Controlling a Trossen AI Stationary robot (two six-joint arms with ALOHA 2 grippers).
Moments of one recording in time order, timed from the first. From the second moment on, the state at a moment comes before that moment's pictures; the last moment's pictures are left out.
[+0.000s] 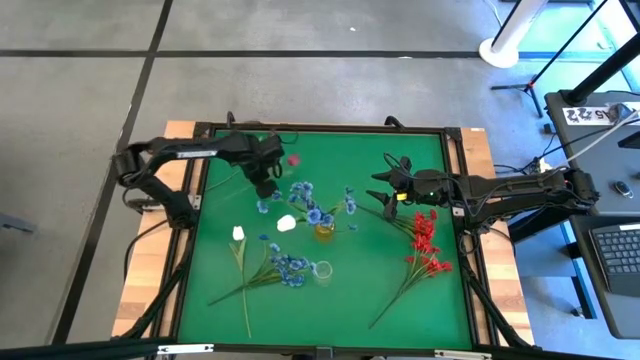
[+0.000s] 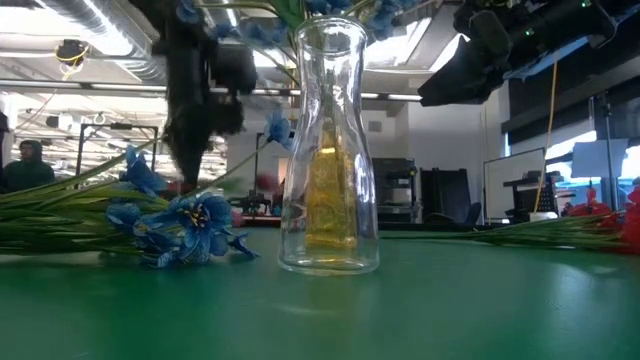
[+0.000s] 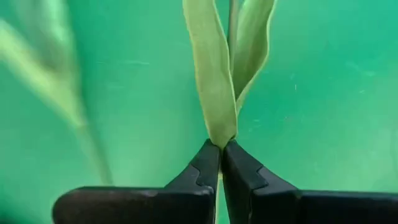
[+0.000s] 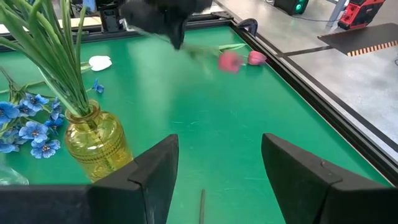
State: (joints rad) left arm 0.47 1.51 1.02 -0.93 -0.10 -0.16; right arm -0.01 0.99 0.60 -0.03 0.29 0.10
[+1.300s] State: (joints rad) left arm -0.36 1.18 1.25 0.09 -0.15 -0.12; right arm -0.01 0.99 0.60 -0.01 0.30 0.13
